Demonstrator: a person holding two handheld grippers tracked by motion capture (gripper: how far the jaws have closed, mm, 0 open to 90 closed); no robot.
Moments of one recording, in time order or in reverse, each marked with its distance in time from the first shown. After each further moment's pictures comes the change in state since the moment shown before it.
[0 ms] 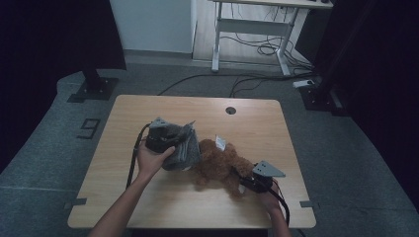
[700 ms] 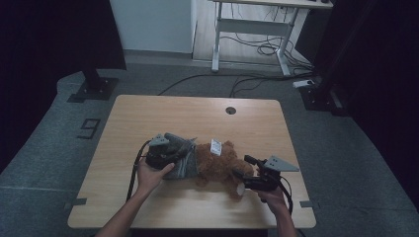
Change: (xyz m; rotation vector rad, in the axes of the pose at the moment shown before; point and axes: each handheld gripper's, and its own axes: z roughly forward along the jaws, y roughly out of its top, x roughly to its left) left arm -0.003 -0.060 -0.002 -0.016 -0.084 -0.014; right arm -0.003 0.038 -0.030 -0.089 0.171 0.204
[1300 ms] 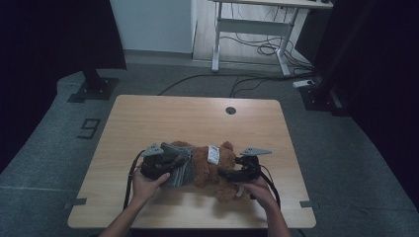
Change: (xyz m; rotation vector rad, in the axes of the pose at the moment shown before) left arm -0.007 -0.022 -0.014 -0.008 -0.047 -0.009; right arm -0.005 -0.008 0.067 0.381 -0.057 0.166
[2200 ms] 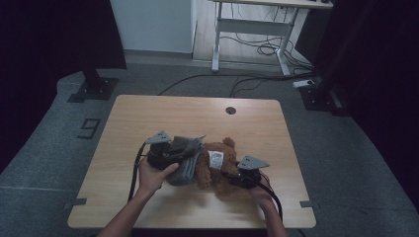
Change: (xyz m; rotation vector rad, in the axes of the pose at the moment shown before) left arm -0.045 0.067 -0.002 -0.045 -0.095 0.053; right arm 0.006 -0.024 0.000 -0.130 -0.081 -0.382
